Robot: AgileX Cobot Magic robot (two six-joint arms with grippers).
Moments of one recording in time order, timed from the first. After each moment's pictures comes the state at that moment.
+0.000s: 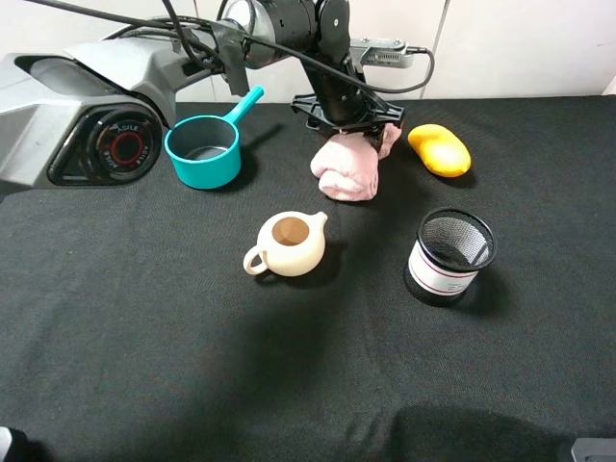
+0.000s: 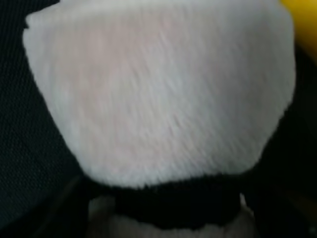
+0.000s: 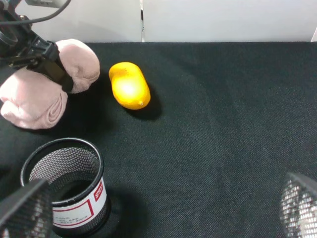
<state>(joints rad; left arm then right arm) -0.65 2.63 -2.40 -0.08 0.86 -0.17 0.04 0.00 -0.50 0.07 1.03 -0.08</state>
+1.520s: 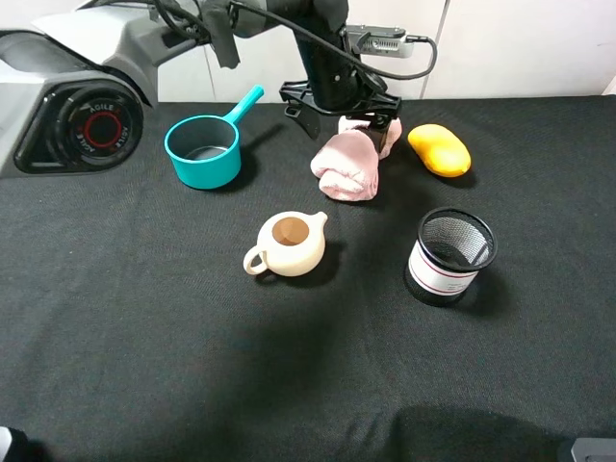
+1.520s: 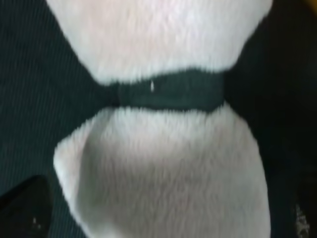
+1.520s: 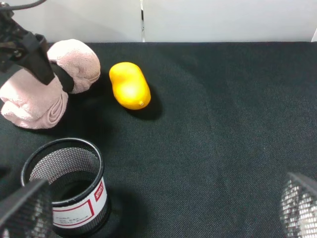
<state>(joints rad) -0.65 2.55 -2.40 -0.08 1.08 -0.17 0.04 0.00 -0.50 0.07 1.03 -0.08</state>
